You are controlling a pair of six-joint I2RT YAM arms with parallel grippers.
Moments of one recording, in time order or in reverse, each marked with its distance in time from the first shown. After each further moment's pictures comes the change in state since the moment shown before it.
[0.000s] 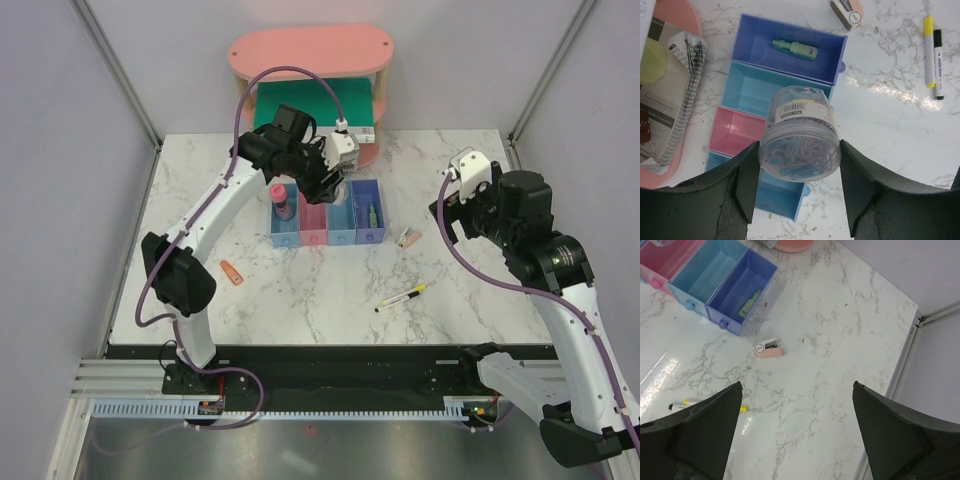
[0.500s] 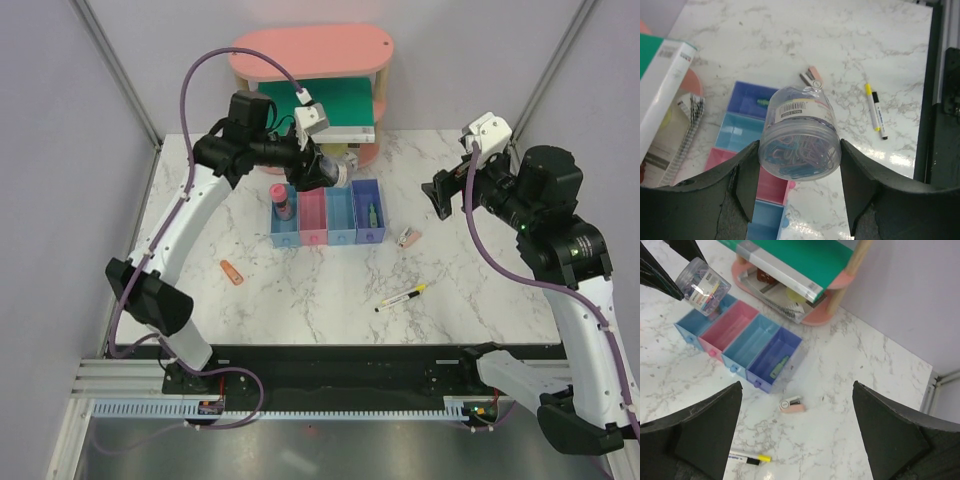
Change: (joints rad) left arm 0.092 -0.187 -0.104 0.214 0.335 -0.169; right arm 0.000 0.076 0.211 0.097 -0.194 0.125
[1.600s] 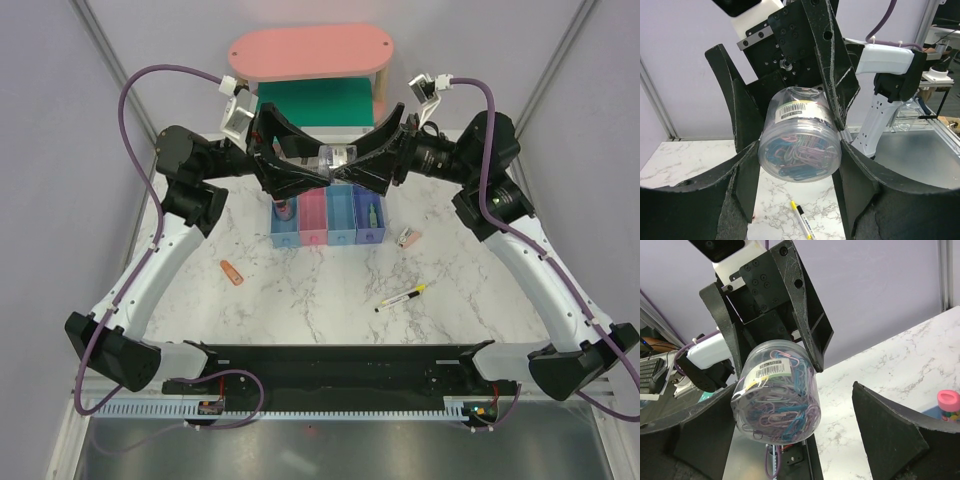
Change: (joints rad) left arm 0.008 -0.329 -0.411 1.215 0.343 -0.948; right arm 0.221 0.275 -0.004 0.763 -0.580 0.895
